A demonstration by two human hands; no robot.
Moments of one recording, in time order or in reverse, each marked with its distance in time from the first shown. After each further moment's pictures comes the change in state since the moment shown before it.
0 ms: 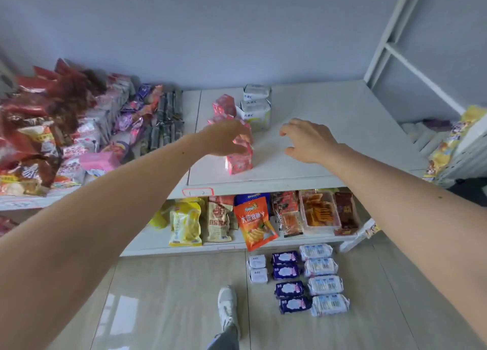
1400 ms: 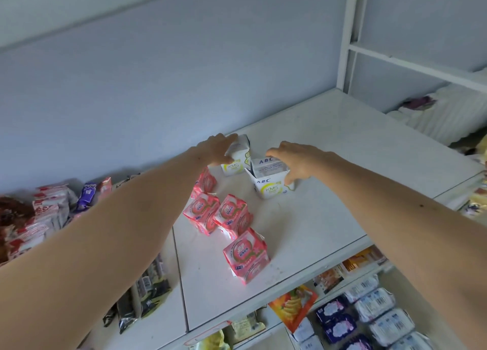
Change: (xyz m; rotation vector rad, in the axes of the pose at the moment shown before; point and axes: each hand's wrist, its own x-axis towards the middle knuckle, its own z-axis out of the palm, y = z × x) left_hand 0.282 -0.136 0.003 0.342 -0.180 -0.022; right_hand 0.176 0.085 0.066 0.167 -0.161 0.224
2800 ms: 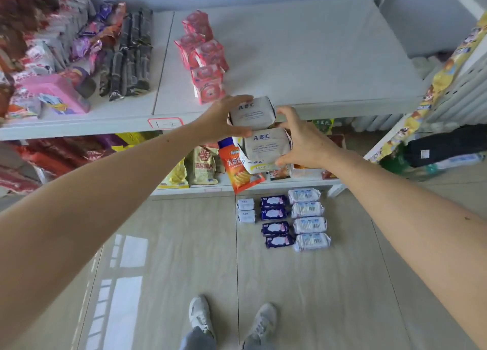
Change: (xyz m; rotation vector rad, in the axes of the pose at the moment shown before) left_hand -0.291 0.242 0.119 -0.861 0.198 -0.150; right_hand -0.304 0.018 0.098 0.392 -0.083 -0.253
